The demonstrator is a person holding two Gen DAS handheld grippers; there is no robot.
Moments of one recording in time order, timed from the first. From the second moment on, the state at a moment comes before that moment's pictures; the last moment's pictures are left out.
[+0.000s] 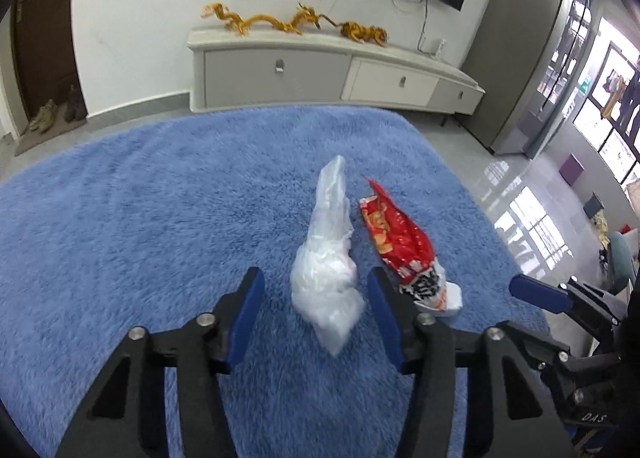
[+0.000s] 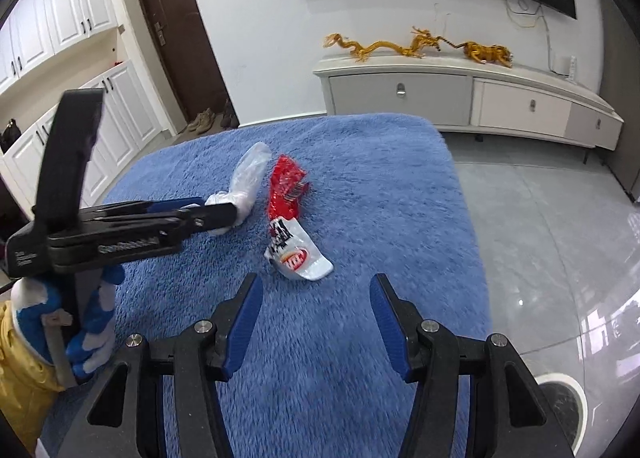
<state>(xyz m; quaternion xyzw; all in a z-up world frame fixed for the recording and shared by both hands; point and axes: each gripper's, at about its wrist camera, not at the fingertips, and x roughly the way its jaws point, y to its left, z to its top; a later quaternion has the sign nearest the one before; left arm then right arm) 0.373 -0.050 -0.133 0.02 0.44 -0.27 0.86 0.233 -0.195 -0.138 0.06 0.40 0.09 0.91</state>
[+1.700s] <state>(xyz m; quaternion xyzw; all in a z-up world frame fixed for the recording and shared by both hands) 0.152 -0.019 -0.008 0.03 0.33 -0.27 0.90 0.069 -0.217 -0.037 0.12 0.29 0.11 0.94</state>
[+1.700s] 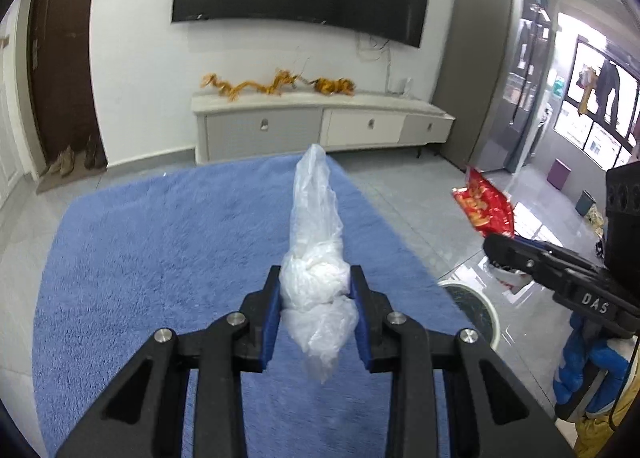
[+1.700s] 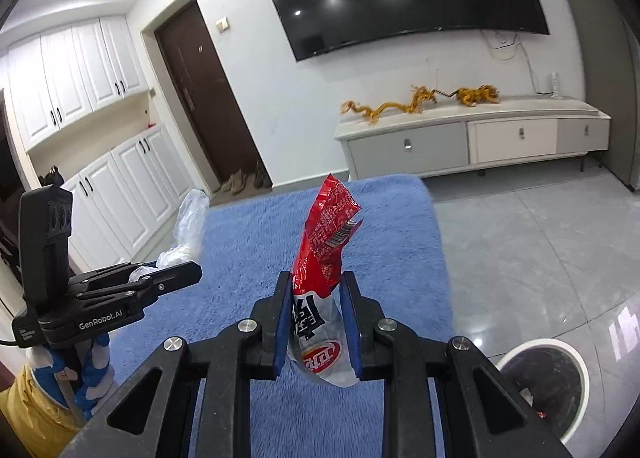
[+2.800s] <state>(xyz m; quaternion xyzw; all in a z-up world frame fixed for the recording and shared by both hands) 0.083 -0.275 -0.048 0.19 0.36 -0.40 0.82 -0.014 -0.420 -0.128 0.28 0.29 -0.08 0.91</state>
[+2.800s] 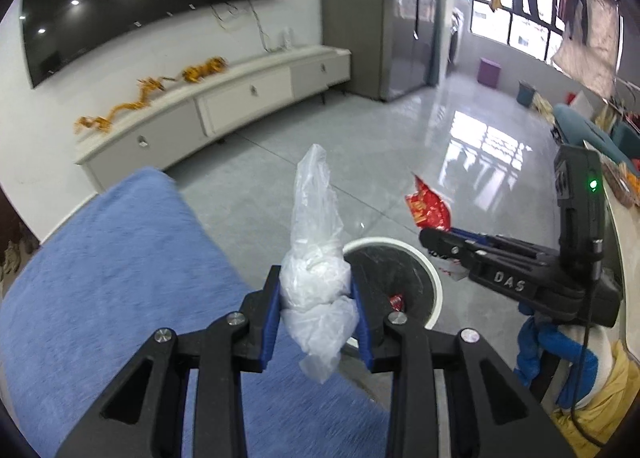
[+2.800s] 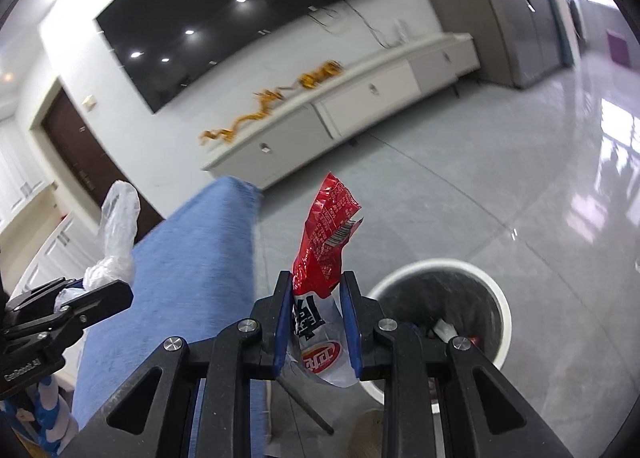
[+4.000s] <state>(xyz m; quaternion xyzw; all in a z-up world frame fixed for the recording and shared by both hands) 0.130 -0.301 -0.108 0.12 0.44 -0.37 0.81 0.011 -0.443 -0.193 0.26 0.38 -0.17 0.87</state>
